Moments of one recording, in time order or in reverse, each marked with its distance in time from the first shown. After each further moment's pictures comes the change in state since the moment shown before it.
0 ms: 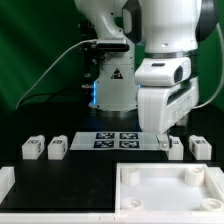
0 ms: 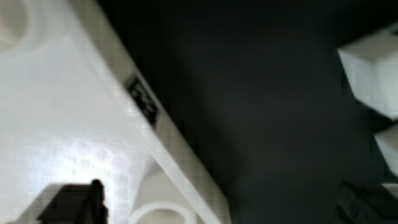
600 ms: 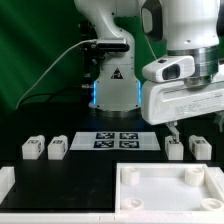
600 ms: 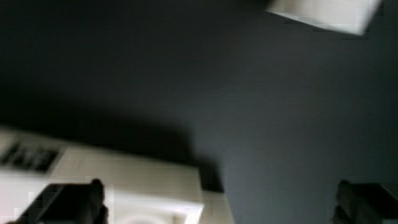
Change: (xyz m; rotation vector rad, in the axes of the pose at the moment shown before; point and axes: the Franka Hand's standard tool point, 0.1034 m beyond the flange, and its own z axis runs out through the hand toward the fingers) arm 0.014 -0.034 0.007 0.049 0.013 0.722
